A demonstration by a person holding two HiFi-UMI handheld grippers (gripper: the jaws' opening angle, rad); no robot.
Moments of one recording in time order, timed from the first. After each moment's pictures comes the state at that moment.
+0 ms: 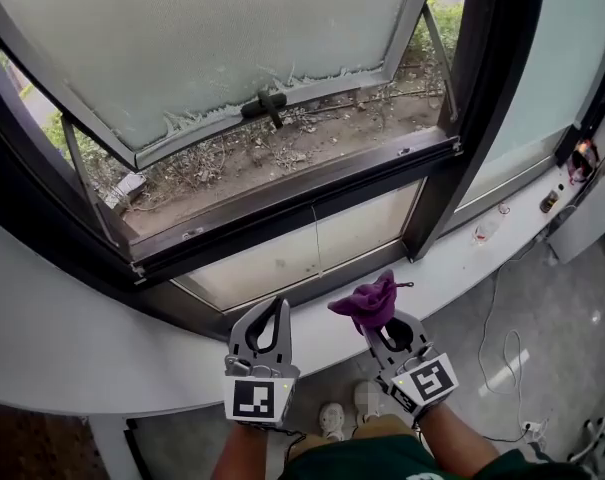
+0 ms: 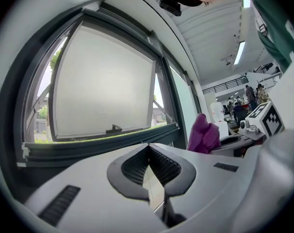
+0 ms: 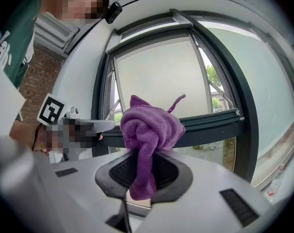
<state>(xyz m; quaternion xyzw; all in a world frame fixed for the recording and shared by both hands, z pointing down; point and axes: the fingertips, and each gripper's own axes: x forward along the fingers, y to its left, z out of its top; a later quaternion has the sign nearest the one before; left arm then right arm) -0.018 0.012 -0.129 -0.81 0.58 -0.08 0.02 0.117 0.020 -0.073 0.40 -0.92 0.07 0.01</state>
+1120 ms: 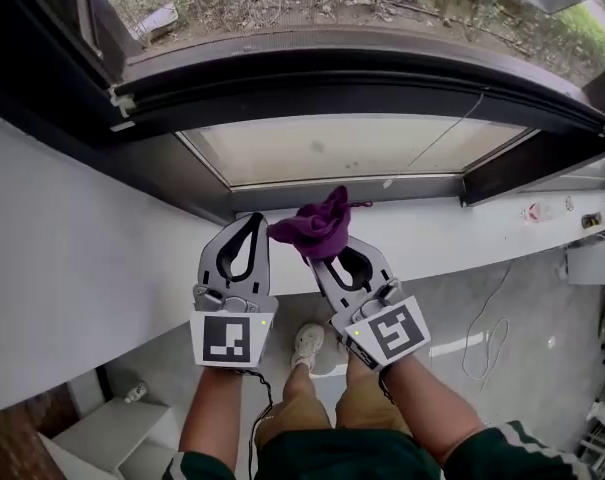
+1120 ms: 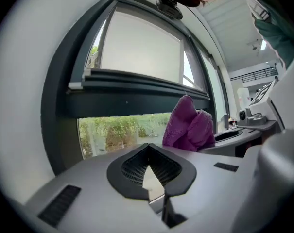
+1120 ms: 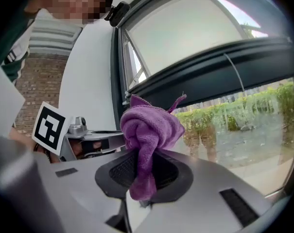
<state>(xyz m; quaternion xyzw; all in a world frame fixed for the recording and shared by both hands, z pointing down) -0.181 0.018 0.040 -0.72 0.69 -0.10 -0.05 -0.105 0.018 0.056 0.22 -0.97 0.11 0.05</state>
